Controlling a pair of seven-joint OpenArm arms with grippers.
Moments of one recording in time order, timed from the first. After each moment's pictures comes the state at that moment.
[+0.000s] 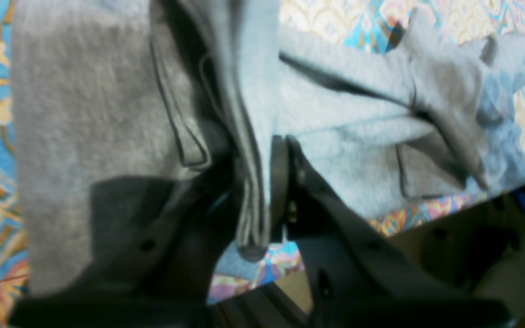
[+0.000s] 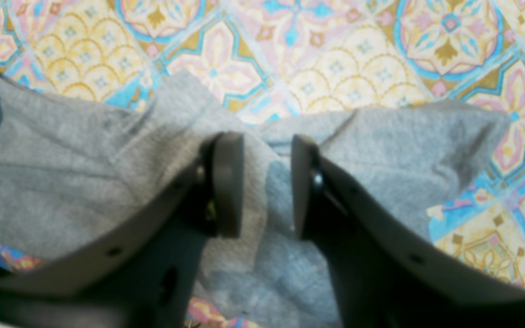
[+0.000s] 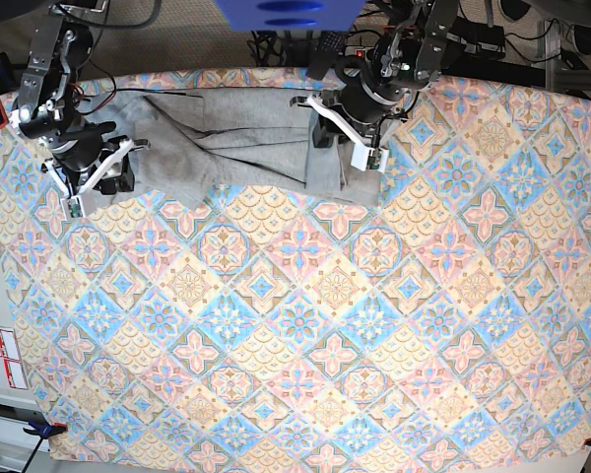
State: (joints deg) left arm 27.8 -4.6 16.3 104.1 -24.6 1.7 35.7; right arm -20.5 13.4 22.5 104.6 25.4 26.8 -51.5
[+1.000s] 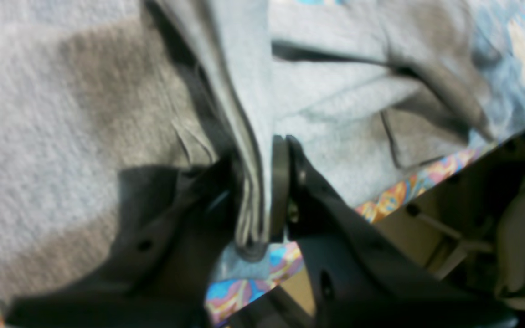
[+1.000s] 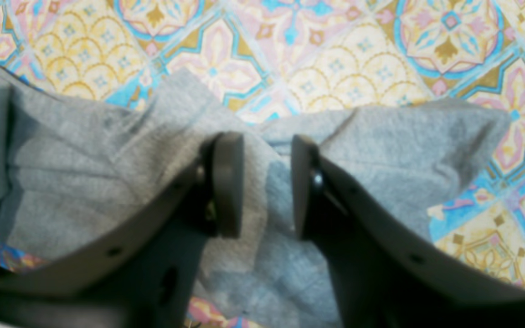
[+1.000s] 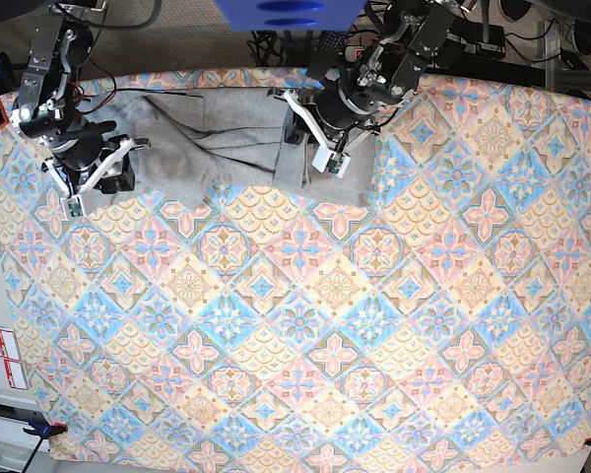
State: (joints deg) left arm 19.6 -8.3 27.8 98.3 -24.9 1.4 35.7; right arm -20.6 13.4 22.5 104.7 25.4 26.8 -51.5
